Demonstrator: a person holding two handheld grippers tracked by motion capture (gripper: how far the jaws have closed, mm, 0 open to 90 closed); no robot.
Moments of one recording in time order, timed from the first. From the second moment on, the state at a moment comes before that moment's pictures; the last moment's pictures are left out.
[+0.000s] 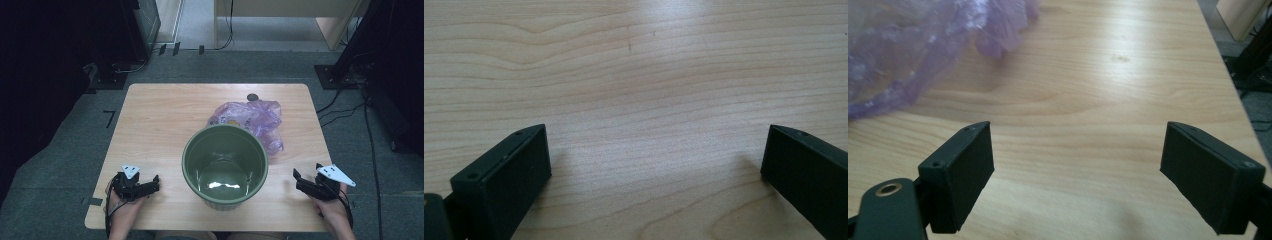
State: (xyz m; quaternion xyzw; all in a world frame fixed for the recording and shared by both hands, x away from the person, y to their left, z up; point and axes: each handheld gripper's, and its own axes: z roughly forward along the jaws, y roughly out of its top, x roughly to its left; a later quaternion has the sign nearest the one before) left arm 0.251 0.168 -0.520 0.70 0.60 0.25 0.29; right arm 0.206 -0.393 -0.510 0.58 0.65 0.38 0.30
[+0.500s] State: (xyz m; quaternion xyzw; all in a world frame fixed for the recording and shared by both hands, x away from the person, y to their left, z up) left arm 0.251 0.168 -0.520 0.70 0.60 0.25 0.29; right arm 0.180 -0.414 -0.519 0.60 0.66 0.33 0.31
